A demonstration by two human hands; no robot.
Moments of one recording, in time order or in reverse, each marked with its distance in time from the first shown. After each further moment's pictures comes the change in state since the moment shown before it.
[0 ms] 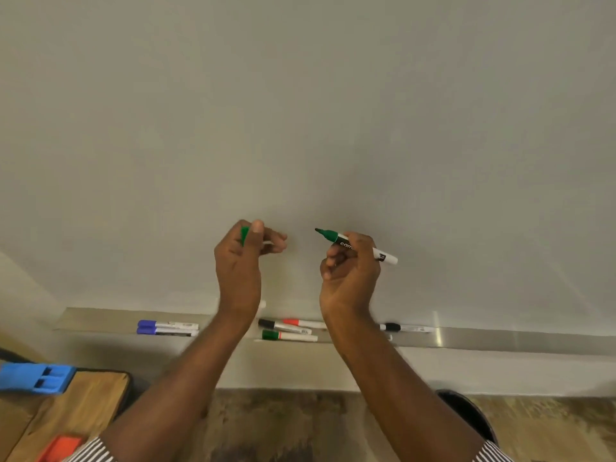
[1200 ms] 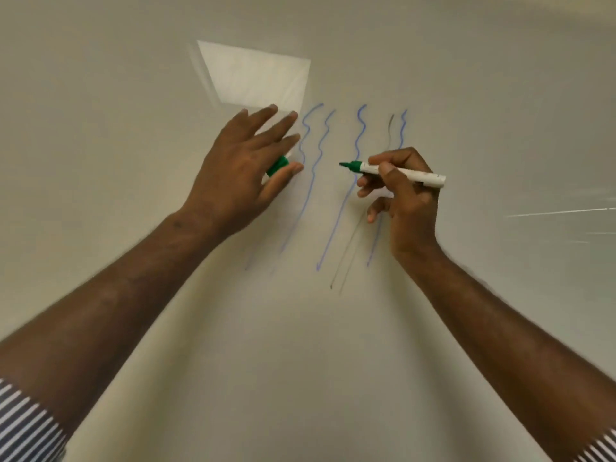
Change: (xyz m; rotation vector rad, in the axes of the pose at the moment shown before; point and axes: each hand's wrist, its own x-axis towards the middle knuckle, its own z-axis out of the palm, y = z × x) left_hand 0.256 0.385 0.077 0.998 0.065 1.593; right_hand 0.024 -0.308 0.302 -0.369 -0.791 -1.203
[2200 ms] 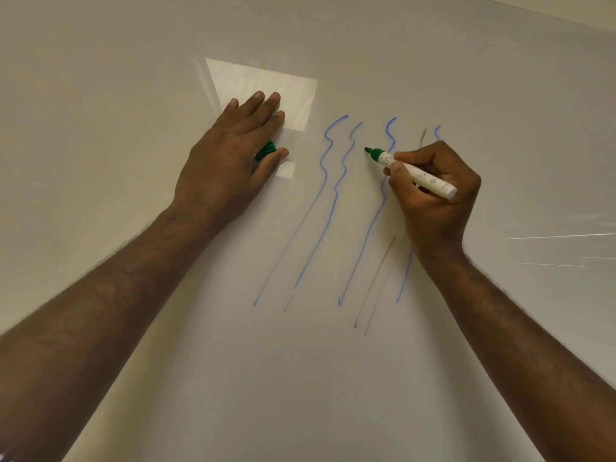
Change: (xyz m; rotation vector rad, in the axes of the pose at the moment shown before) left_hand 0.015 -0.061 0.030 0.020 0.042 -0.149; right_hand 0.046 0.035 0.007 -0.460 0.176 -0.413
